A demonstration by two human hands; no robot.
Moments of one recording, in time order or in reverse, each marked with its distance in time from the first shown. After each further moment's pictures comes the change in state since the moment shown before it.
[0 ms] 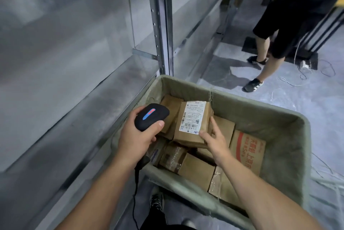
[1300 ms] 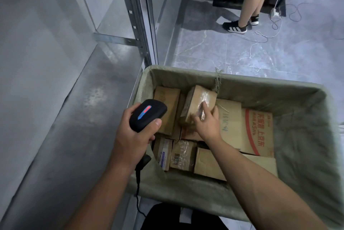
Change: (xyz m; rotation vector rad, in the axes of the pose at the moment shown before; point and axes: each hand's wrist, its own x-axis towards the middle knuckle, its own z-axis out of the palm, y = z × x) left_hand 0.151 -0.033 -0.033 0.062 -0.311 -0.095; right_hand 0.105 0.012 0.089 -0.546 0.366 0.199
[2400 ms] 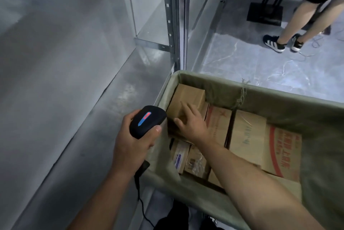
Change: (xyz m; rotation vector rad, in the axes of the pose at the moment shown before) left_hand -0.041 0.001 -0.037 0.048 0.255 0.015; right_hand -0.023 -0.066 0.057 -0.208 -0.225 -0.518
